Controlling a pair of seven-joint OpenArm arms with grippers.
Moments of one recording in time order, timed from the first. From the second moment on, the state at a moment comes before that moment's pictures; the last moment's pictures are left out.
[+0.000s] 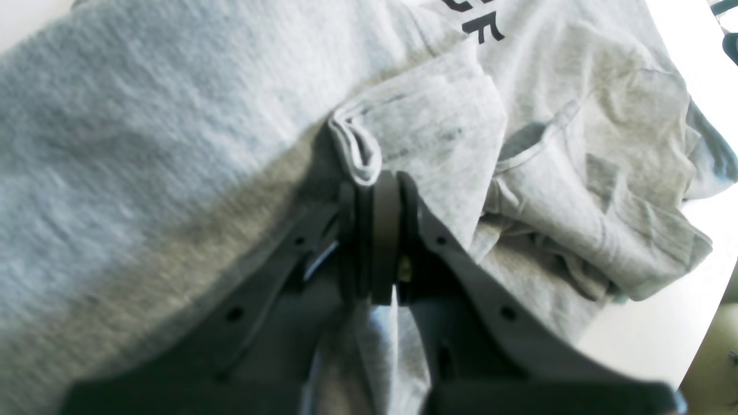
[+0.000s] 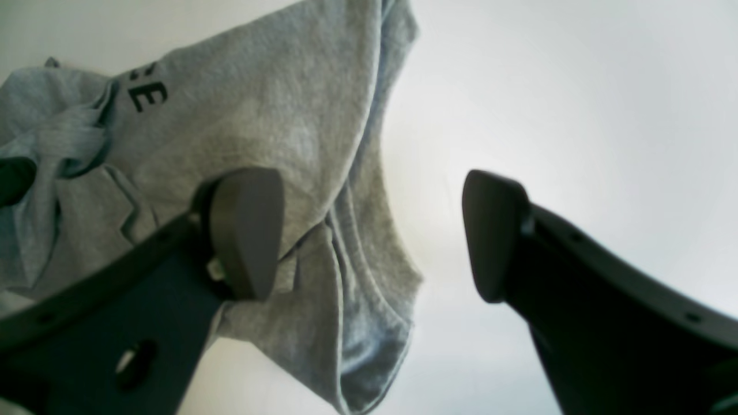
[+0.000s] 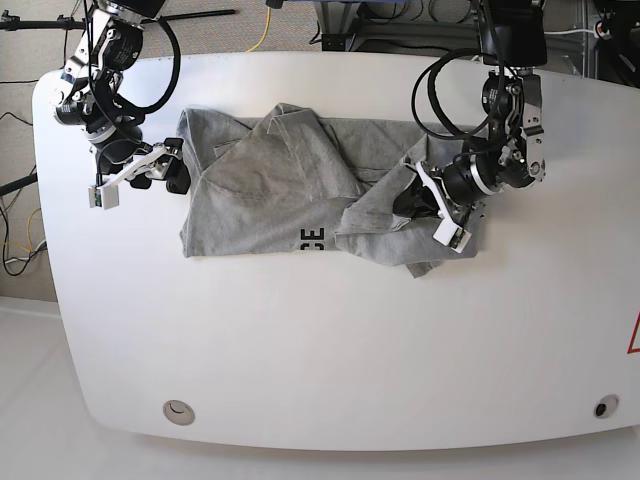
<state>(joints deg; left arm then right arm) -0.4 -8.1 -5.9 83.2 -29.7 -41.5 46.8 -11.6 7.9 32.7 99.3 39.6 25.8 -60.4</state>
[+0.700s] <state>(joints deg) 0.6 -6.4 4.4 90.5 -29.7 -41.5 46.9 -11.6 7.8 32.7 99.3 39.6 25.8 -60.4</state>
